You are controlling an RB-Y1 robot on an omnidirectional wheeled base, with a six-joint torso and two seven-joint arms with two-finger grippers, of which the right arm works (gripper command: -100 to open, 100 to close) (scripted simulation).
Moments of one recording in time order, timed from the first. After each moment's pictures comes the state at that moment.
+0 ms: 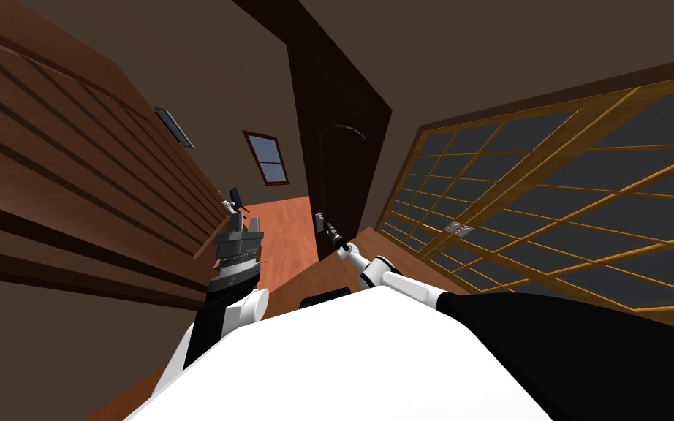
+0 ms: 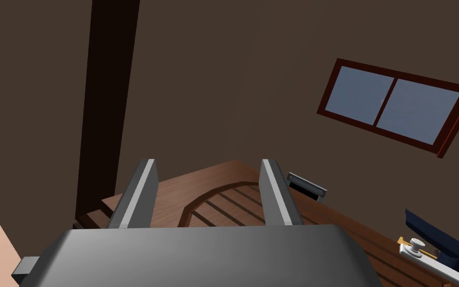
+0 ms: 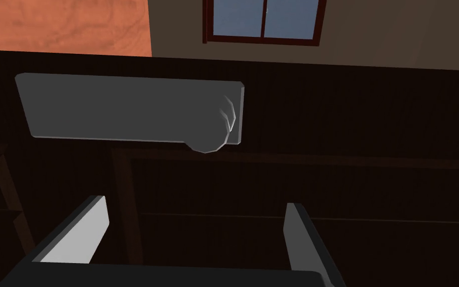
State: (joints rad) arm -0.58 -0.05 0.29 -0.52 0.01 -0.56 -0.26
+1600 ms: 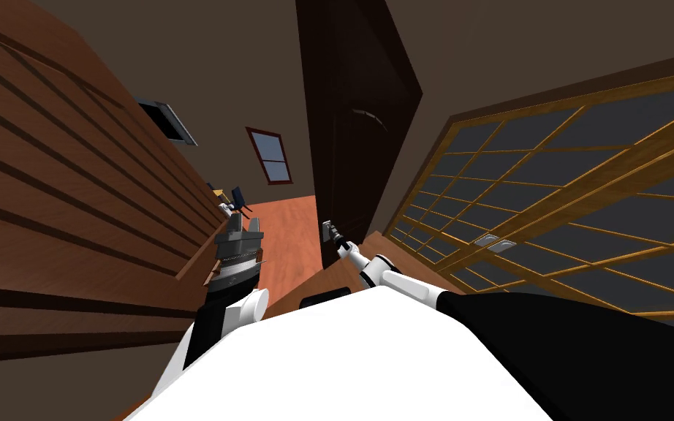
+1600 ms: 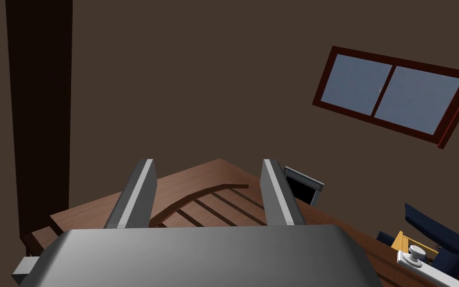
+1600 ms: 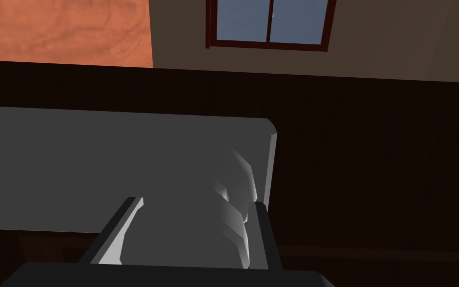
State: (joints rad) arm -0.60 -0.05 0.27 -0.50 0.01 -0.57 -0.25
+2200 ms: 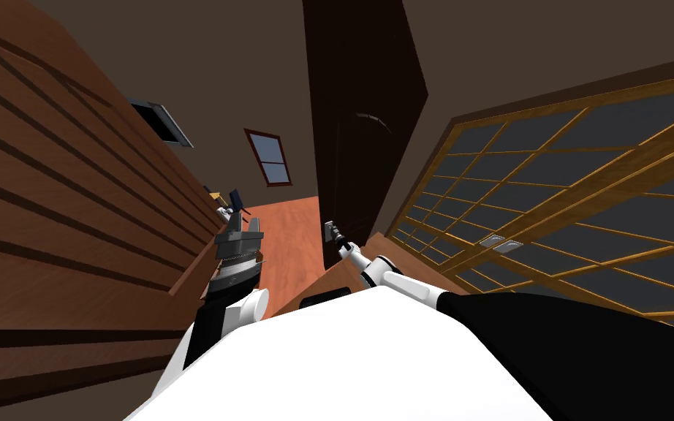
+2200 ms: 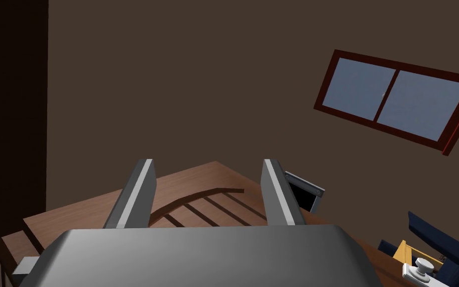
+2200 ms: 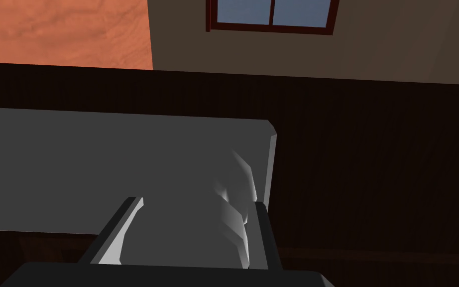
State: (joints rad) arm -0.58 -0.06 0.24 -0.50 0.00 -0.56 -0.23
